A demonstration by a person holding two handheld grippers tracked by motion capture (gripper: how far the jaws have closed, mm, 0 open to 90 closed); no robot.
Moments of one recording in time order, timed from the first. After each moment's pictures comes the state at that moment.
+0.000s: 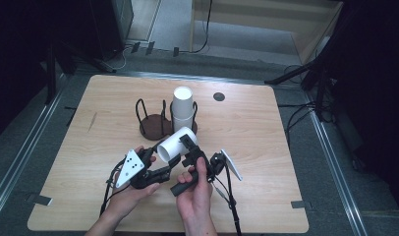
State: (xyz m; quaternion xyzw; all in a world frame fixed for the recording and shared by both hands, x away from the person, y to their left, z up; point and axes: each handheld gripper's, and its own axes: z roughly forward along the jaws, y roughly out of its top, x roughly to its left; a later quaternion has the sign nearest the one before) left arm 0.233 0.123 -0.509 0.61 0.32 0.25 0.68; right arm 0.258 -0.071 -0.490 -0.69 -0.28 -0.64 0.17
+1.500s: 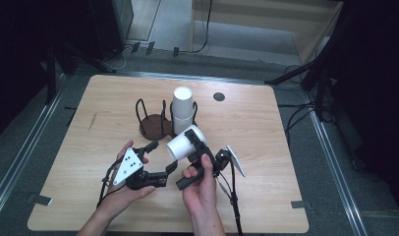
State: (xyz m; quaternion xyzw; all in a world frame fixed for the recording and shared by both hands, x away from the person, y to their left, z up) left arm 0.229 0.135 -0.500 0.65 0.33 0.25 0.64; right arm 0.272 -0.084 -0.492 -0.66 -0.26 -0.68 0.17
